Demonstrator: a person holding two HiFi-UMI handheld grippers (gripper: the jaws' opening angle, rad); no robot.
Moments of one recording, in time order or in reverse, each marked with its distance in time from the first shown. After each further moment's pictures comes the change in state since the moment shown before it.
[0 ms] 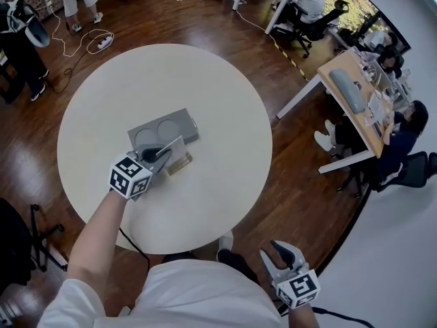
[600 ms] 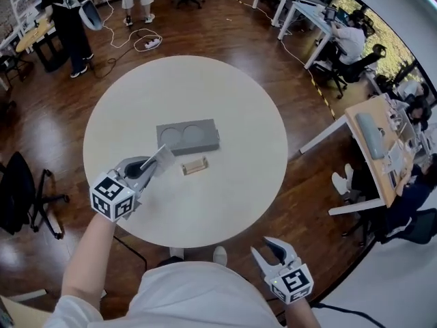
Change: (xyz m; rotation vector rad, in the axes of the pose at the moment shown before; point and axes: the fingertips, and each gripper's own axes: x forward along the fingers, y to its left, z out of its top) left arm -0.134 -0.042 0.026 -0.096 -0.130 0.356; right arm 0.029 -0.026 0.031 -0.201 -0.059 0.296
